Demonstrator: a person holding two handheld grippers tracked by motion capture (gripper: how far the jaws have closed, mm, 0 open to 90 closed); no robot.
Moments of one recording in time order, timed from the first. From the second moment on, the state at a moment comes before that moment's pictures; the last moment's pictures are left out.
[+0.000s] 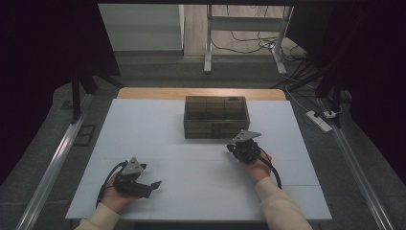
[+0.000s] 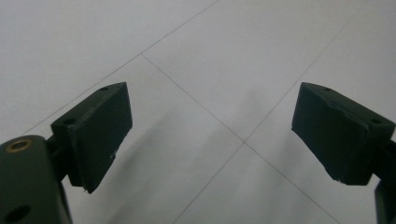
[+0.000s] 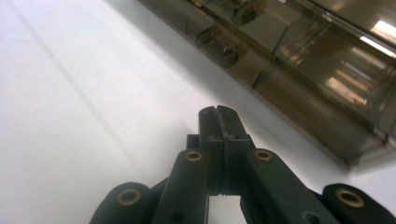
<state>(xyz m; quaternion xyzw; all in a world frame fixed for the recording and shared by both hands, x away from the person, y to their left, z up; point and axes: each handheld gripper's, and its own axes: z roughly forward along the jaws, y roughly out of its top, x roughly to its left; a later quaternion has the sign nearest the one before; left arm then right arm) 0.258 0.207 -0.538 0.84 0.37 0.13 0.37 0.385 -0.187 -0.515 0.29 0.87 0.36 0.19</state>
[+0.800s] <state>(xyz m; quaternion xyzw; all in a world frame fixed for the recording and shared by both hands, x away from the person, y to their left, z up) 0.262 0.207 -0.539 0.84 0.38 0.12 0.37 0.318 -0.273 -0.506 0.32 0.84 0.40 0.19</state>
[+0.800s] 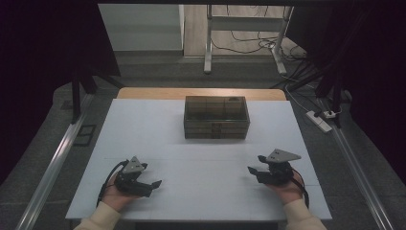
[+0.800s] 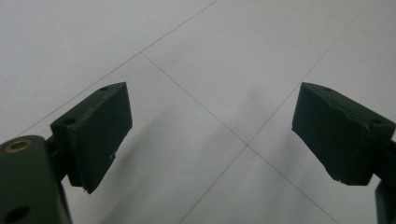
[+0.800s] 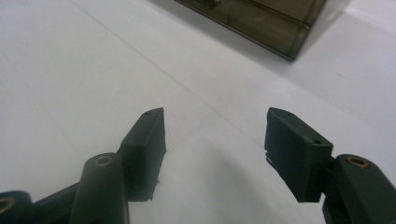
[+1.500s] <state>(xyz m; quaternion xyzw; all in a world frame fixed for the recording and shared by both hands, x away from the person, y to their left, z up) 0.262 0.207 -0.539 0.84 0.38 0.12 0.37 0.294 -0.309 -0.507 0.32 0.83 0.41 0.19</state>
